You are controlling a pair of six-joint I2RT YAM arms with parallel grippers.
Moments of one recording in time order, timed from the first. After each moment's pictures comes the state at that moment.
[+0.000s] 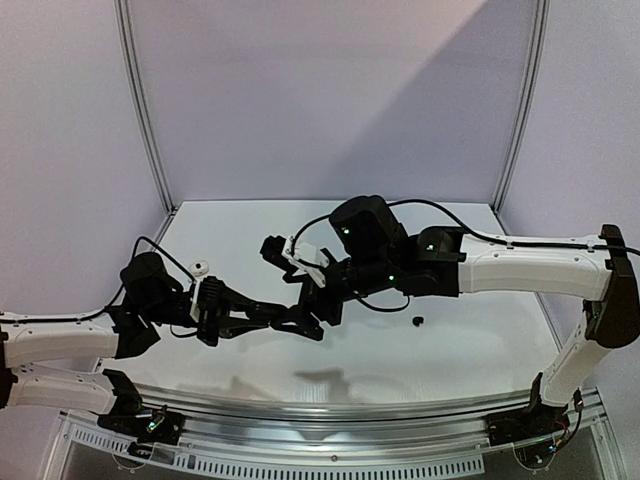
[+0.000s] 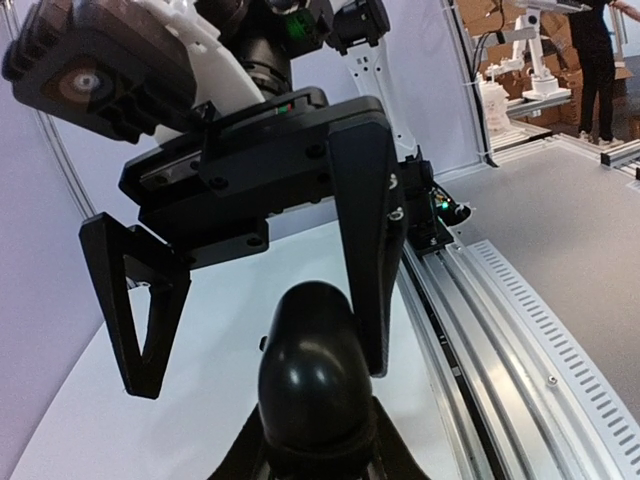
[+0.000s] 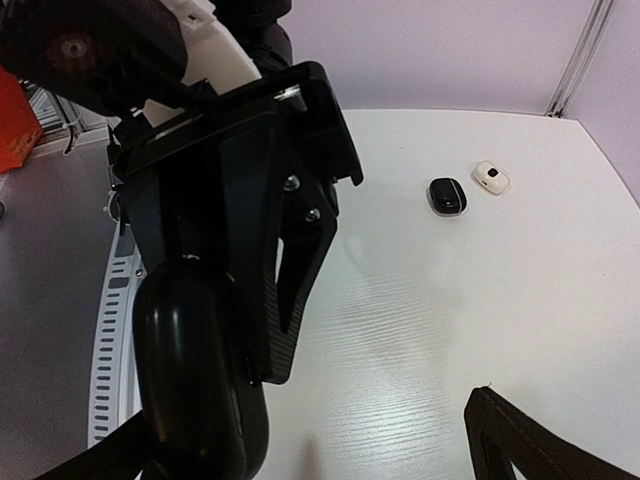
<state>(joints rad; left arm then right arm) -0.71 1.02 0.34 0.66 0.89 0.35 1.15 1.69 1.42 -0.27 -0.23 -0.14</state>
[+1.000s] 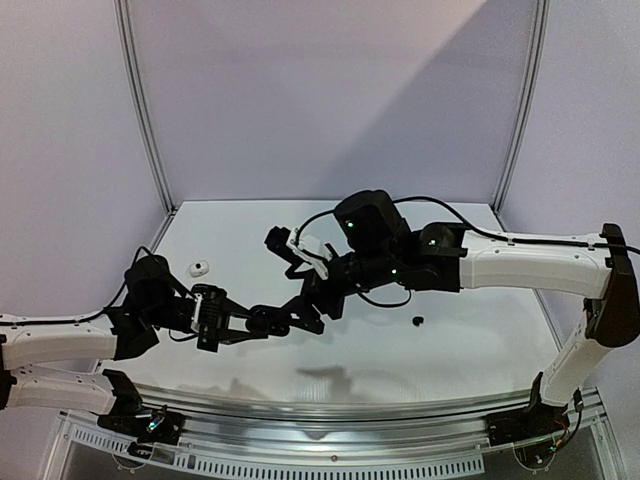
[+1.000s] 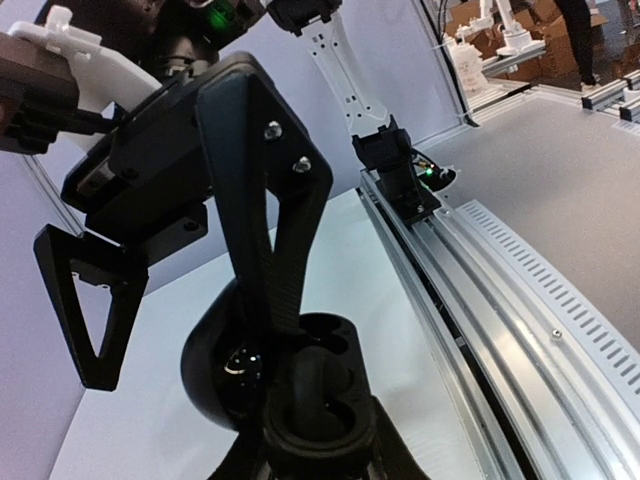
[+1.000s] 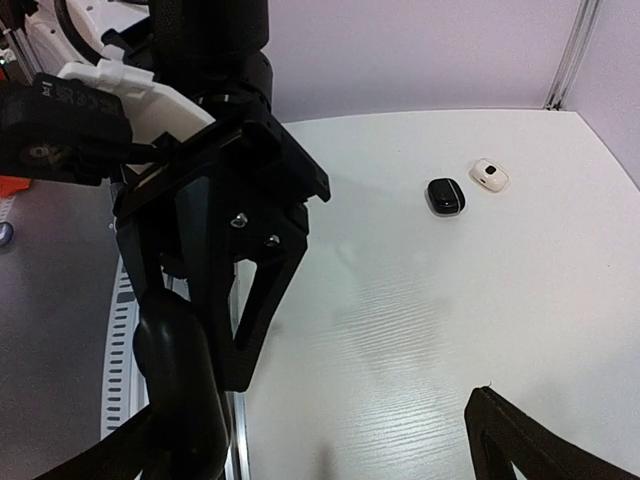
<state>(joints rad) -0.72 1.00 0.34 0.55 0.92 0.56 1.13 1.69 1.42 -0.26 -0.26 -0.09</state>
